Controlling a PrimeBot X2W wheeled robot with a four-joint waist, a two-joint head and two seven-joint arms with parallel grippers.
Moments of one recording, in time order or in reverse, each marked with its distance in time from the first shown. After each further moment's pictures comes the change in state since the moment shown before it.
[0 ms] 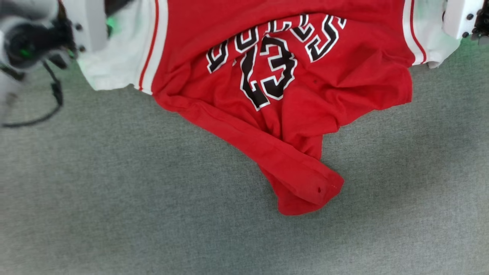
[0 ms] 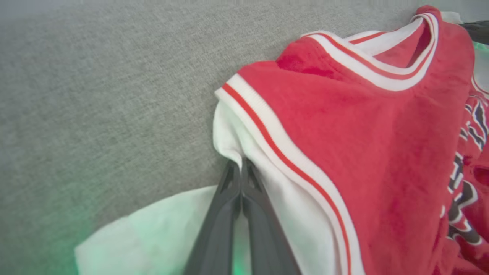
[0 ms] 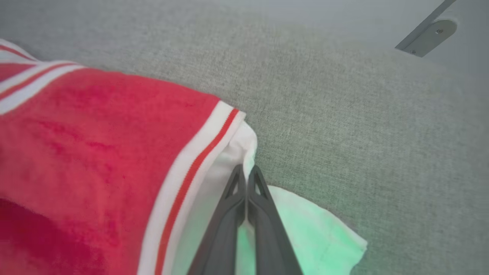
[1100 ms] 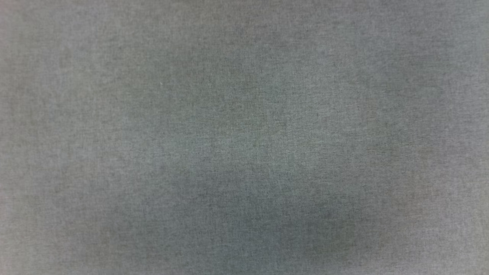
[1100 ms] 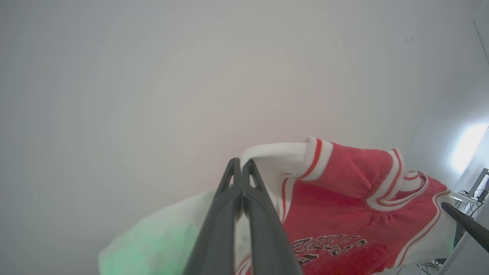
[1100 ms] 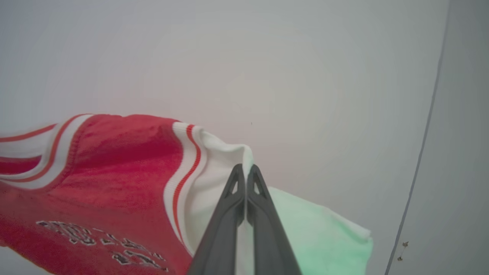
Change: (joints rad) left arm -0.312 -0.181 0.233 0.358 -0.048 -0.003 -0.805; right arm -0.440 0.154 -0.194 0.370 -0.053 0.000 -0.618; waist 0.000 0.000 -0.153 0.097
